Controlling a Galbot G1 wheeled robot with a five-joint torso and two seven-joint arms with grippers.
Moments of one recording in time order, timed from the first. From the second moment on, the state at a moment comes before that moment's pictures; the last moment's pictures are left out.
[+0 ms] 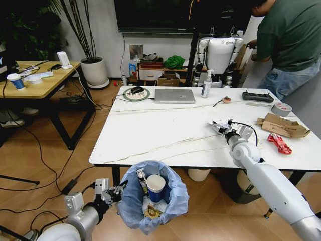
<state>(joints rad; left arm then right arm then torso) 1.73 -0.90 -0.49 -2.31 -1.03 0.37 -0.24 -0.69 0.97 0.09 1.35 1.04 -0.16 0.27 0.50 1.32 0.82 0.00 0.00</state>
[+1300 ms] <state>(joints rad) 1.70 -0.91 -0.46 -2.31 -1.02 0.37 -0.26 -0.77 0.76 0.08 1.71 1.00 -0.08 0.12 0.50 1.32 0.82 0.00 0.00</state>
